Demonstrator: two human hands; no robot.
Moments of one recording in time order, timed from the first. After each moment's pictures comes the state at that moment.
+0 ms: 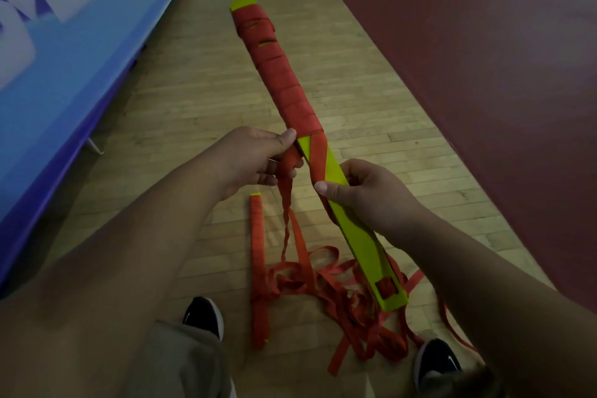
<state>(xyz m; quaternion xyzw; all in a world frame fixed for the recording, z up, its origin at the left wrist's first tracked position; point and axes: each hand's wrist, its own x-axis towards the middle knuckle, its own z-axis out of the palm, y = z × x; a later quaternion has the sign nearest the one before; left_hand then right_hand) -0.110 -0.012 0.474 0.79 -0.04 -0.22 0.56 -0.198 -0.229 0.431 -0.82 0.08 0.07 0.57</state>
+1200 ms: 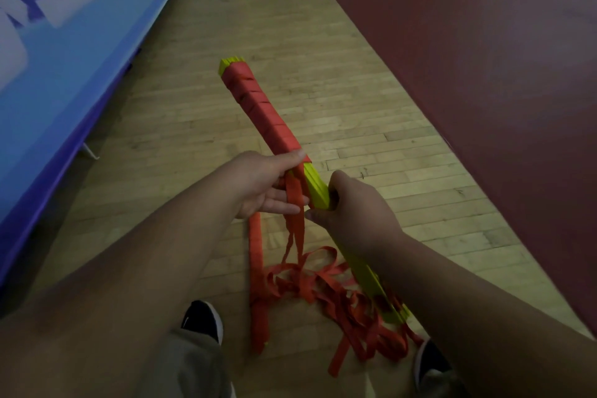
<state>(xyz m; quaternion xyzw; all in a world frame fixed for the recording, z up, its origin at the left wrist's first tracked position) -0.123 -0.036 0.457 0.73 0.09 -0.32 0.60 -0.207 -0.206 0.411 -0.95 0.05 0.01 0.31</state>
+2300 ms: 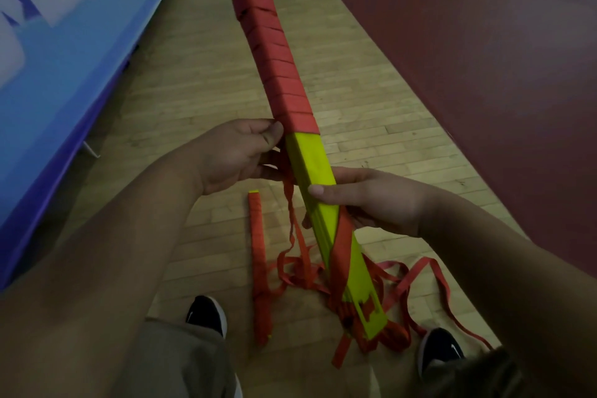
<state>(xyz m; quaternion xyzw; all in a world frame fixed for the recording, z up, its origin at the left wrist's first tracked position) -0.106 0.000 0.471 0.70 -0.15 -0.30 0.63 -0.202 -0.244 0.447 -0.70 -0.04 0.30 0.65</state>
